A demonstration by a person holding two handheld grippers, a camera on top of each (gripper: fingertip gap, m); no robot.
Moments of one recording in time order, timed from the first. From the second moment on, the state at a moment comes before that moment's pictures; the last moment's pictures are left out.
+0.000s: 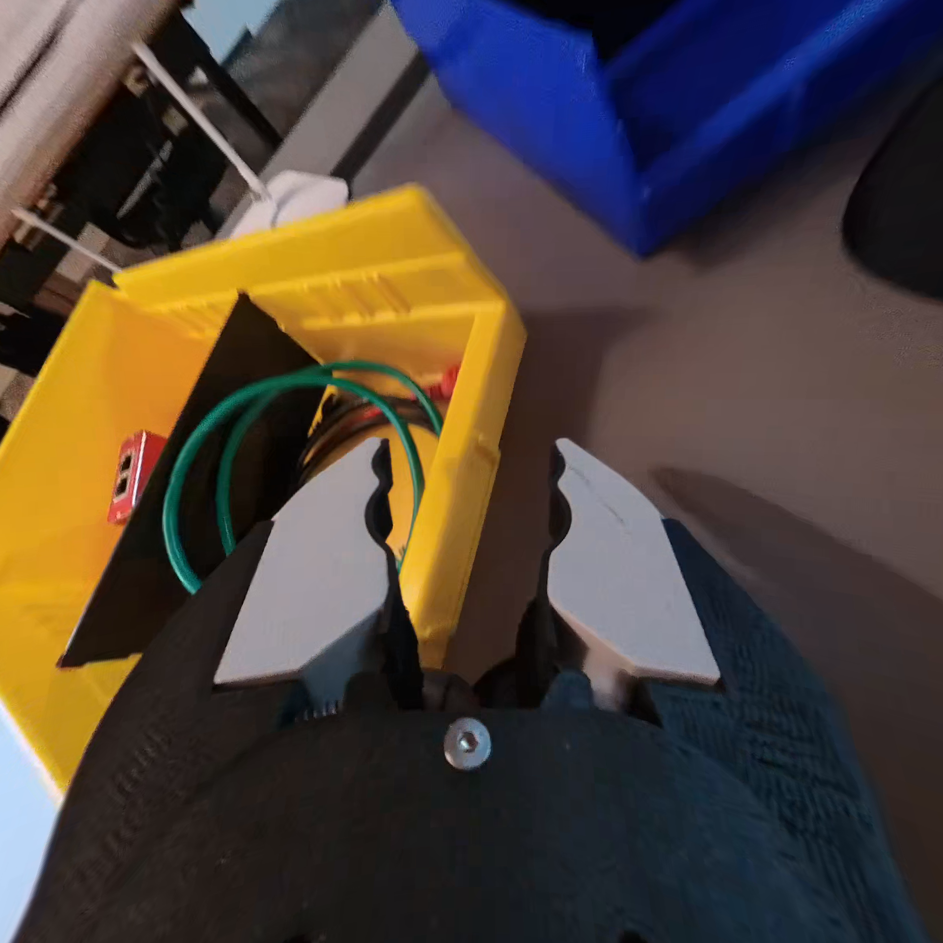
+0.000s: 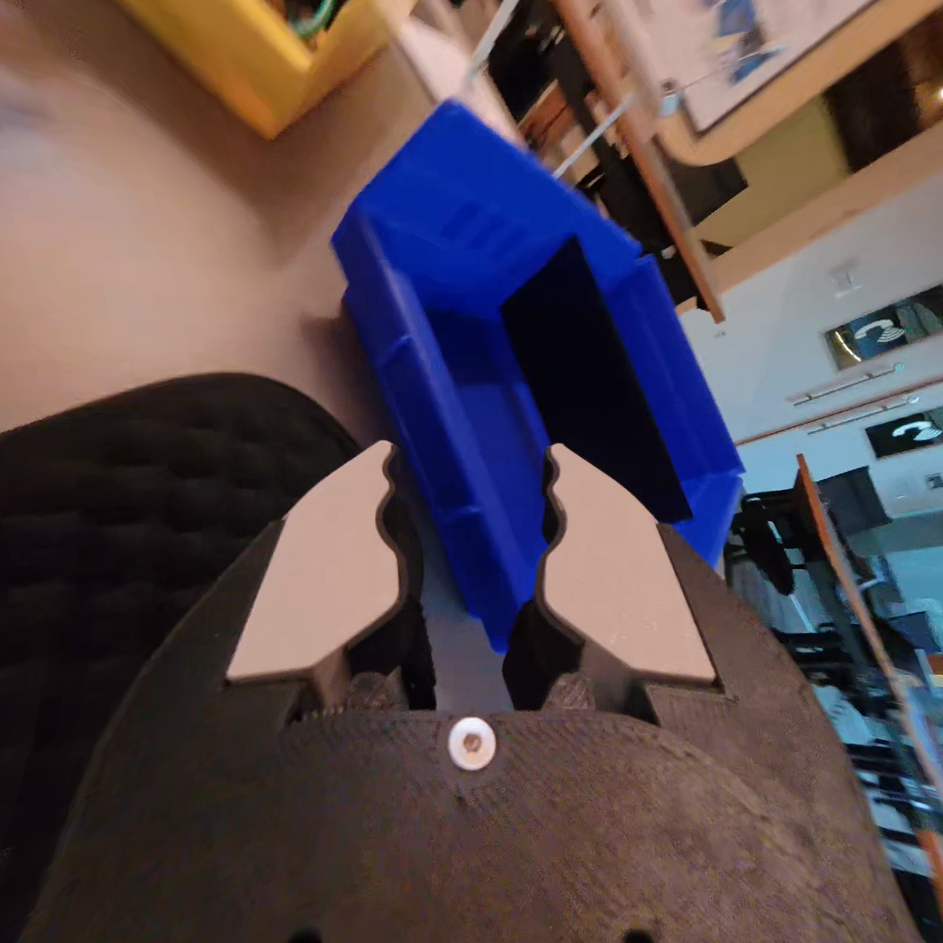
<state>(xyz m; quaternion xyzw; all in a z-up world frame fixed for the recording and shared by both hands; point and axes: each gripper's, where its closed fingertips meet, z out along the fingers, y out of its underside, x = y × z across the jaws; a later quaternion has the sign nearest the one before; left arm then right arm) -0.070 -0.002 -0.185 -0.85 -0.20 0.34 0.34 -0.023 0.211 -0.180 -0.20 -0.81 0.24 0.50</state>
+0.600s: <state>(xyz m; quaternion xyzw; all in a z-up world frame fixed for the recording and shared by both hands) -0.079 -0.154 -0.212 -0.86 -0.26 0.37 0.23 -0.022 0.304 -0.201 -0.28 -0.81 0.10 0.51</state>
